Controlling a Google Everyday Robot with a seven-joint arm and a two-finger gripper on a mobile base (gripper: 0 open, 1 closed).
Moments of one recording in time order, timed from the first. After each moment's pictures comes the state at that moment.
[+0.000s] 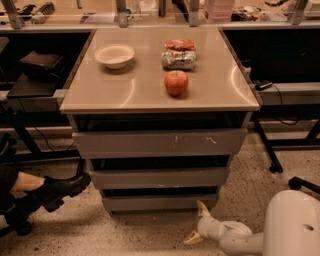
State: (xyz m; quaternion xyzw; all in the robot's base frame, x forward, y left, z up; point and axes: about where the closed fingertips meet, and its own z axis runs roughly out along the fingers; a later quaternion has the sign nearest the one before) arm 0.525 -0.152 0.200 -0.53 0.74 0.06 0.41
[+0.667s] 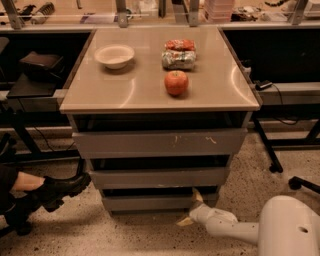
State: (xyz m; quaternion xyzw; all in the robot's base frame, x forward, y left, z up) arm 0.607 -0.131 0.190 -0.49 0.76 0.03 0.43
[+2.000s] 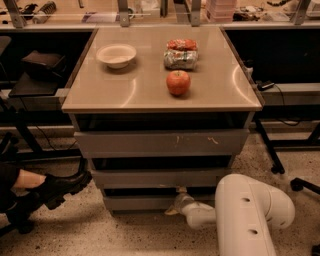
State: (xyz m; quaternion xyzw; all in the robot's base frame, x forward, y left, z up) arm 0.661 -0.074 0.187 -0.56 0.68 -0.06 0.46
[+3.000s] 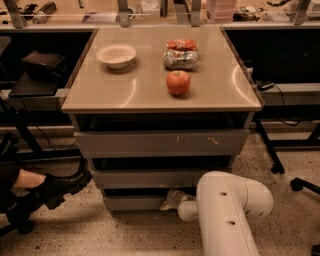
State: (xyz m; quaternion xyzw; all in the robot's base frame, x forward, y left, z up) arm 0.691 -0.038 0.169 -0.61 0.65 -0.07 0.45
